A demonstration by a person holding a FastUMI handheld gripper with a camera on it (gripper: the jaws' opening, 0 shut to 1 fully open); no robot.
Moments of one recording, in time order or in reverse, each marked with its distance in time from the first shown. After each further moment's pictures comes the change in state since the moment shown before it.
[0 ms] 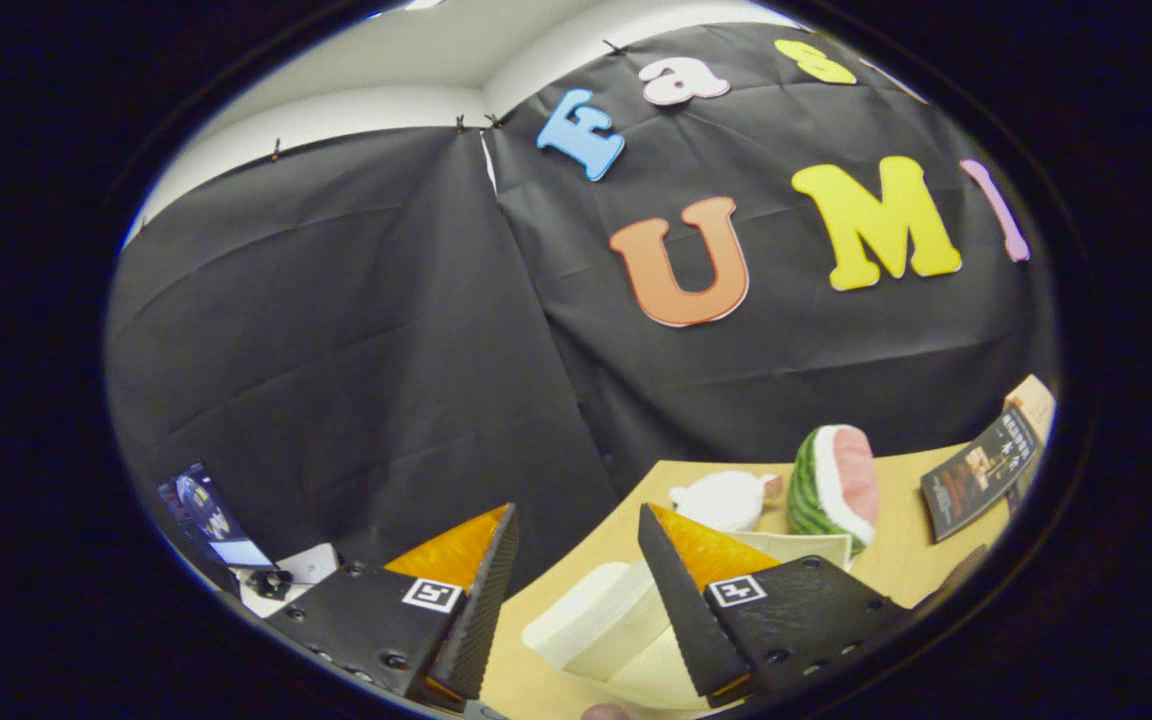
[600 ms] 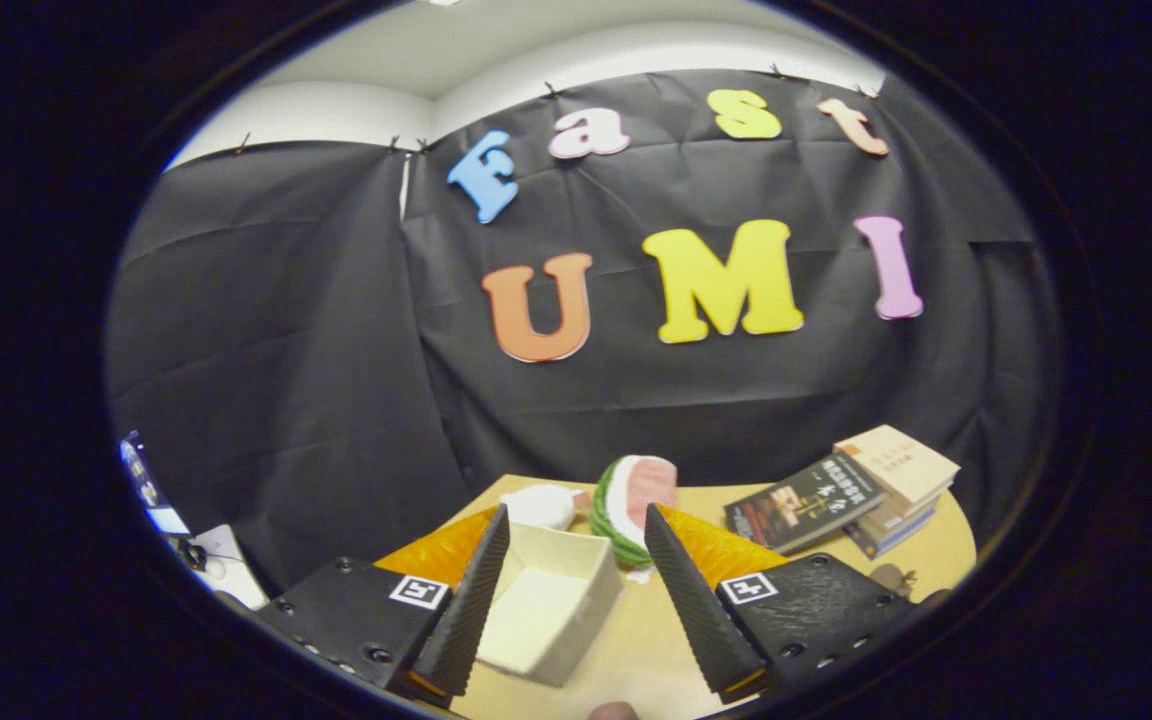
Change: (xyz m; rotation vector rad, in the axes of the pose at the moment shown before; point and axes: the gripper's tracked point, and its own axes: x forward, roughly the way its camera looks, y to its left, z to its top) arm -0.161 -0.165 0.012 -0.031 -0.080 -0.361
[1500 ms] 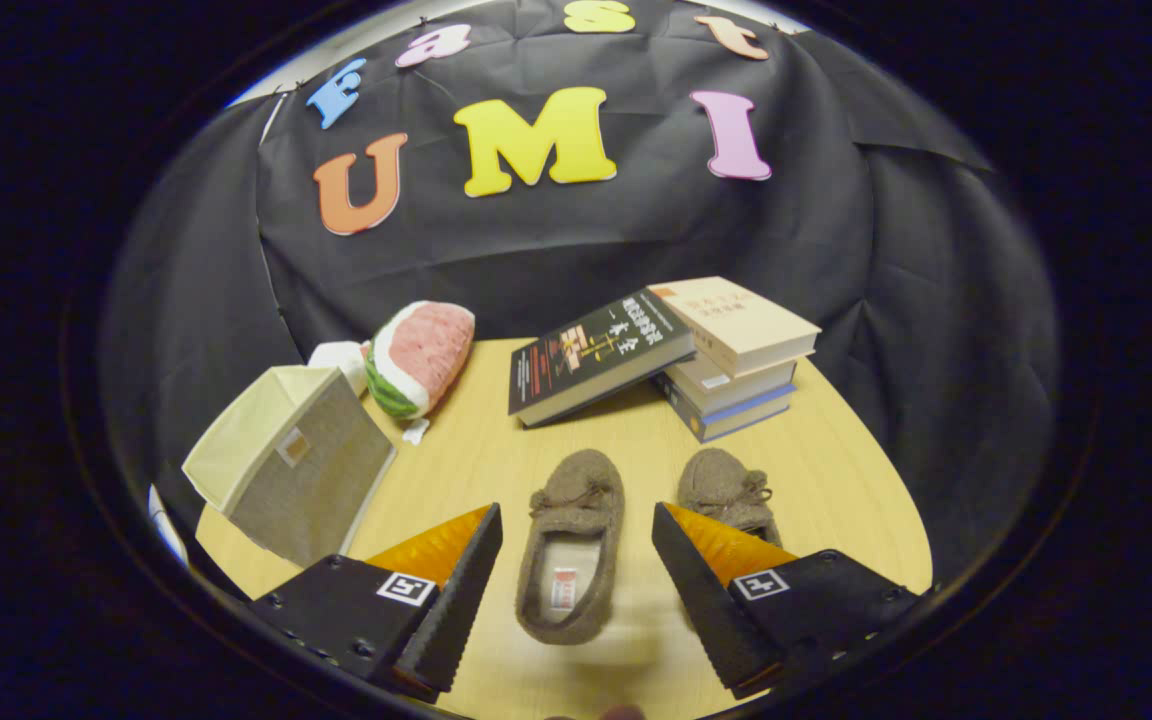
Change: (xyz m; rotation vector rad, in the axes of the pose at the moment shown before) arm -0.012 -0.240 -0.187 0.055 0.373 -0.297
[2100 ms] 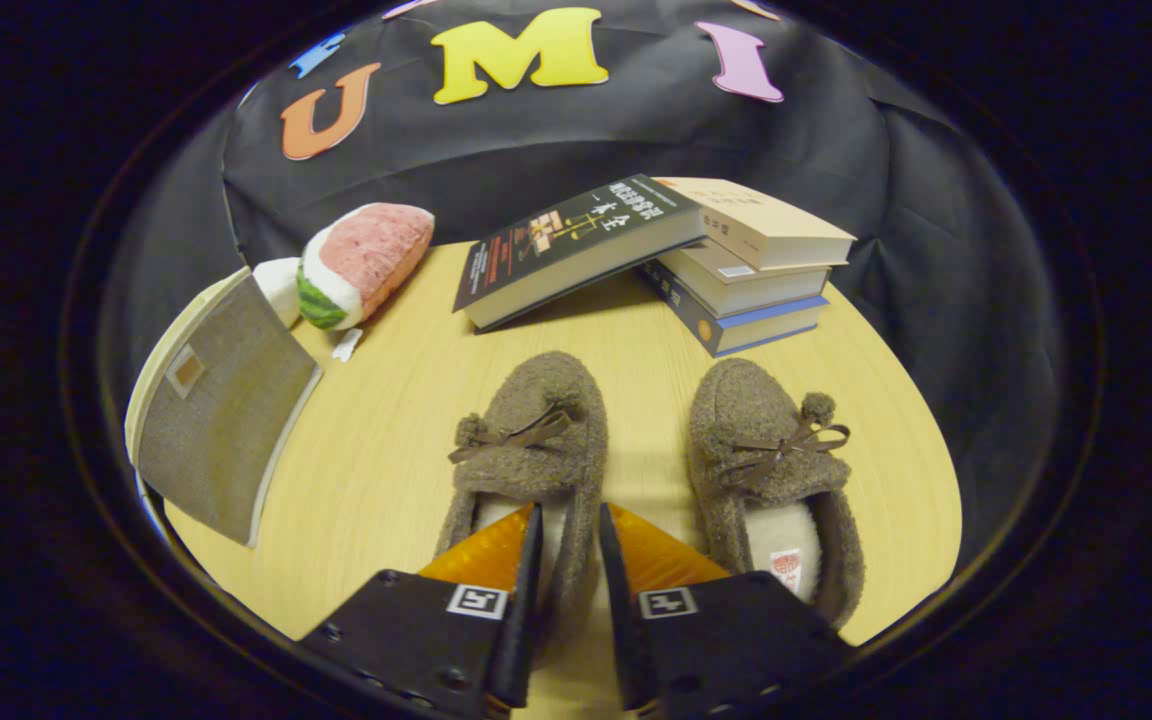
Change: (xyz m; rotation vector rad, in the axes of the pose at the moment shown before) arm 0.082 -0.025 -0.061 0.004 0.211 -0.072
